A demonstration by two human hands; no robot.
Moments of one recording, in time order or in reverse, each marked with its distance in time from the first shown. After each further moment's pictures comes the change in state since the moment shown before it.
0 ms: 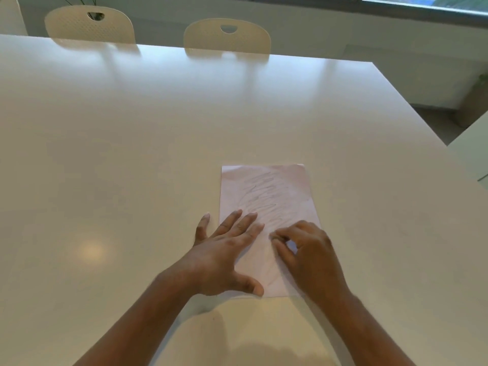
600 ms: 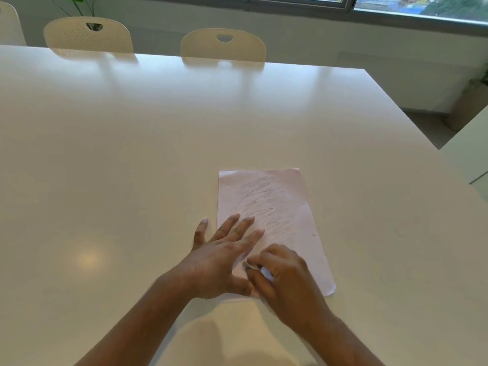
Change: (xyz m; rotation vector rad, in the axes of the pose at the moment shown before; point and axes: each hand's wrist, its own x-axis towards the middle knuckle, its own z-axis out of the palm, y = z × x) left_hand -0.001 -0.001 -0.001 0.006 -0.017 0.028; right_hand -0.027 -0.034 0.013 0.128 -0.161 -0.060
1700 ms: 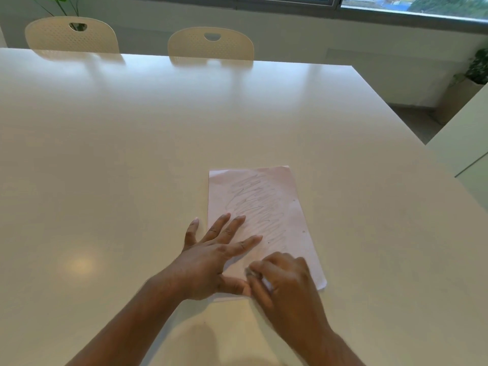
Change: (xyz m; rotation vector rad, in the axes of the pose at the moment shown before) left_hand 0.000 -0.003 0.004 0.059 -0.009 0.026; right_hand -0.026 -0.003 0.000 -0.185 0.134 0.047
